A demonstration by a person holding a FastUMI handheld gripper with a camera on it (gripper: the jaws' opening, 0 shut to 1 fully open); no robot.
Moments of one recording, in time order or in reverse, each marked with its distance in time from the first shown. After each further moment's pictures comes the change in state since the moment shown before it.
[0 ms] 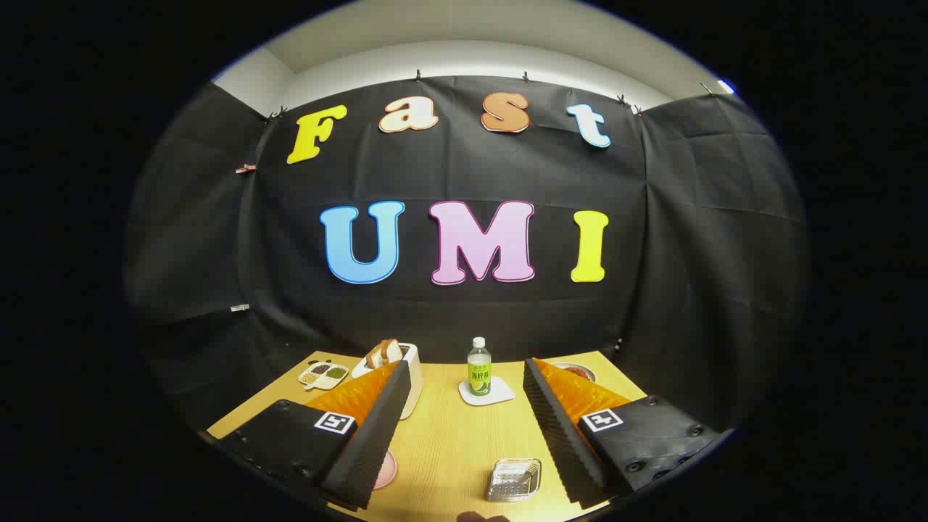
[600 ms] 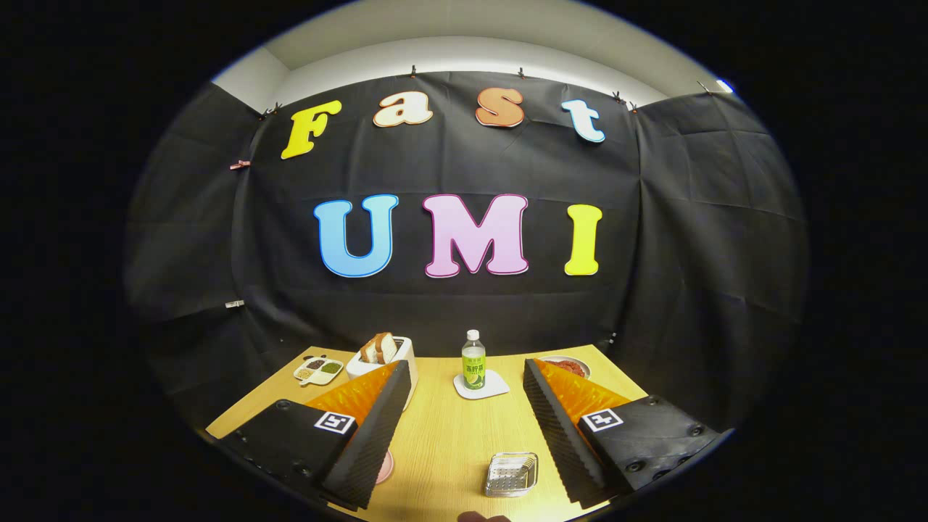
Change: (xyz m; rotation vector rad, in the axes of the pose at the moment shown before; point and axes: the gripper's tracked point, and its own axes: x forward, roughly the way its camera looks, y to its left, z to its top) arm -0.001 -0.012 -0.003 -0.003 0.003 -0.044
